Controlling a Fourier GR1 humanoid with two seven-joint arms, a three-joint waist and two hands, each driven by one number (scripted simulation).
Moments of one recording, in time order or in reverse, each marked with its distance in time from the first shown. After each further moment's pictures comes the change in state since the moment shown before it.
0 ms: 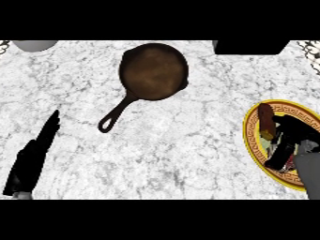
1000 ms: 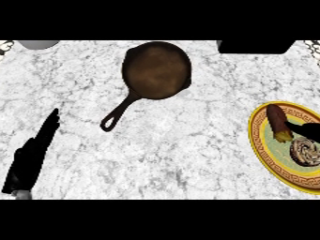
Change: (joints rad) left arm -0.013 0.020 -0.009 0.007 0.030 0.007 -0.005; right arm -0.011 -0.377 0.234 0.075 -0.033 0.300 -0.518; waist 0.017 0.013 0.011
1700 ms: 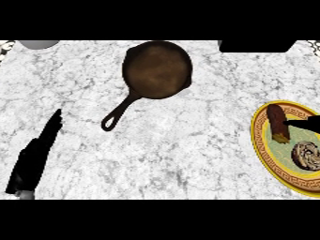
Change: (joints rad) left arm 0.000 0.029 -0.051 0.006 0.025 0.049 -0.003; right arm -0.035 -0.060 0.015 -0.097 -0.175 0.096 0.129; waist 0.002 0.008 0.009
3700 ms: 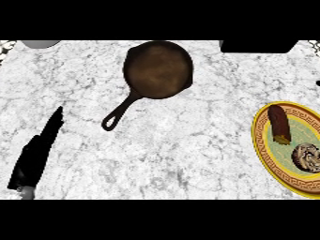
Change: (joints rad) left arm -0.047 0.128 -0.128 0.049 0.126 0.129 -0.017; right arm -0.115 -0.239 -0.041 0.167 -0.533 -0.166 -0.191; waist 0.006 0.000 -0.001
